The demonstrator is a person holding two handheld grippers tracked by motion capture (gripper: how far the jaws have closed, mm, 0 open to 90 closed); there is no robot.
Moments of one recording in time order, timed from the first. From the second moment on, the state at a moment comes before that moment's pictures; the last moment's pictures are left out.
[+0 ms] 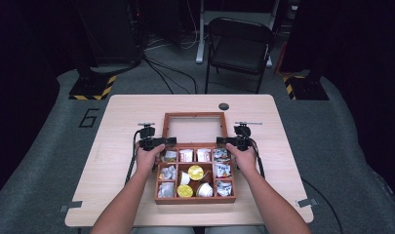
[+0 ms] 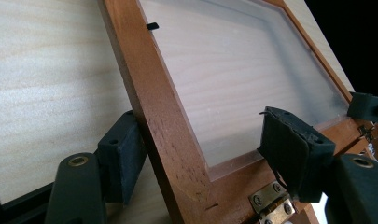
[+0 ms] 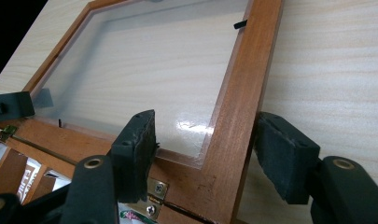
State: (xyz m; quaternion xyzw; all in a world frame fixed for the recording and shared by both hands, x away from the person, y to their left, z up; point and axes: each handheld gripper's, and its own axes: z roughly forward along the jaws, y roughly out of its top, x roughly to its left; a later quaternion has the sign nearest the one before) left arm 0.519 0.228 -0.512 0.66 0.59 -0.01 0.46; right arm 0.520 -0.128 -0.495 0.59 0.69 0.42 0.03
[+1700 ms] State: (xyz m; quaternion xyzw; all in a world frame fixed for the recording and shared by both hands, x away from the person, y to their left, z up) left arm 0.484 0.244 -0.461 0.68 0.55 0.06 0.48; right arm 0.464 -0.108 -0.452 0.48 0.76 0.42 0.11
